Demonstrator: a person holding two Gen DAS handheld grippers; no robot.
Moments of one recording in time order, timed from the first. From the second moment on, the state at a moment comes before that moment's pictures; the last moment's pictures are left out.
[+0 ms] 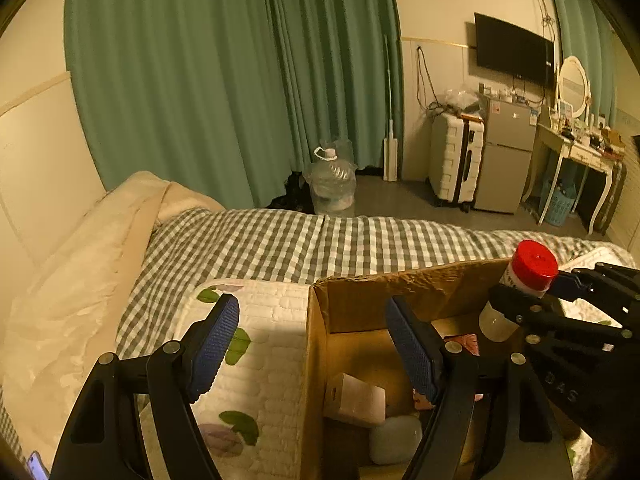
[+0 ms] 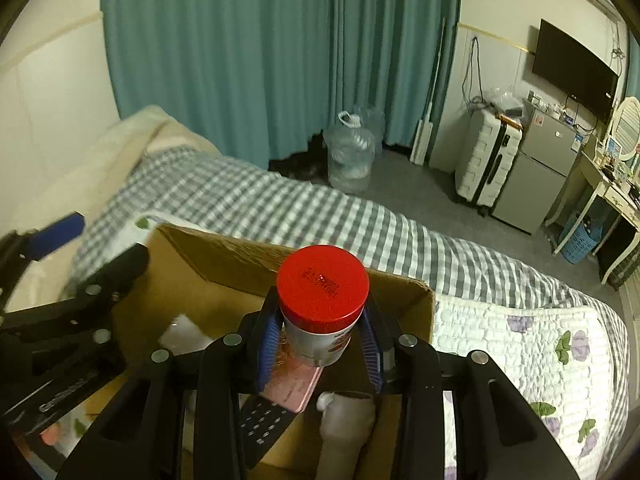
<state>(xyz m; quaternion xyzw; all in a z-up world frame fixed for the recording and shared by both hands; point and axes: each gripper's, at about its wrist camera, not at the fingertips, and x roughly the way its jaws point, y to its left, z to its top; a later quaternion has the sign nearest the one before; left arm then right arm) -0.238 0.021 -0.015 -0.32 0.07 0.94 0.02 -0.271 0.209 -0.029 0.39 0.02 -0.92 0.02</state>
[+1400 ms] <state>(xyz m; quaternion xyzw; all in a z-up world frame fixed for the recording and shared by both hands) -0.023 0.008 0.188 -0.11 0.06 0.99 0.01 -0.007 0.220 0.196 0.17 0.02 -0.98 -0.06</state>
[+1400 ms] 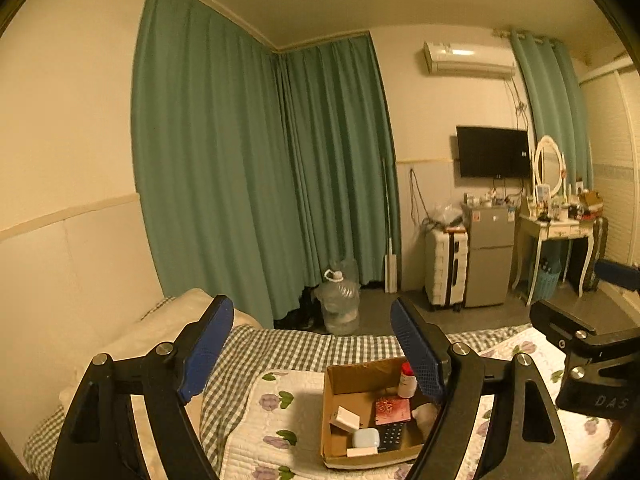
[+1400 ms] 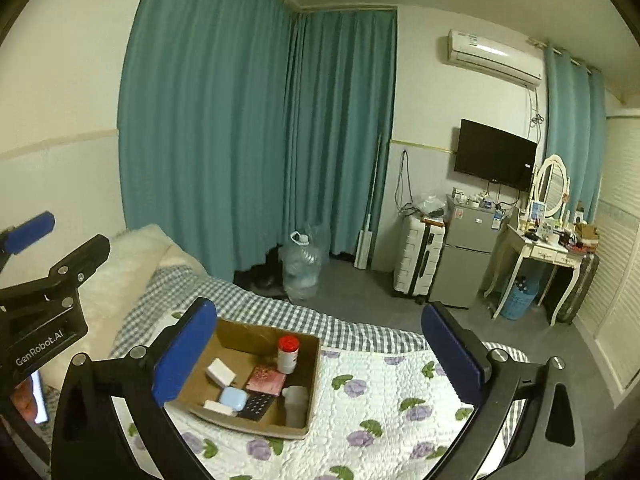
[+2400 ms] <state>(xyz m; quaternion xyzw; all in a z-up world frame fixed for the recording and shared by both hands) -0.020 0.024 0.026 -0.14 0.07 0.99 -0.01 -0.016 0.239 0.026 0.20 -0.01 -0.98 -0.05</state>
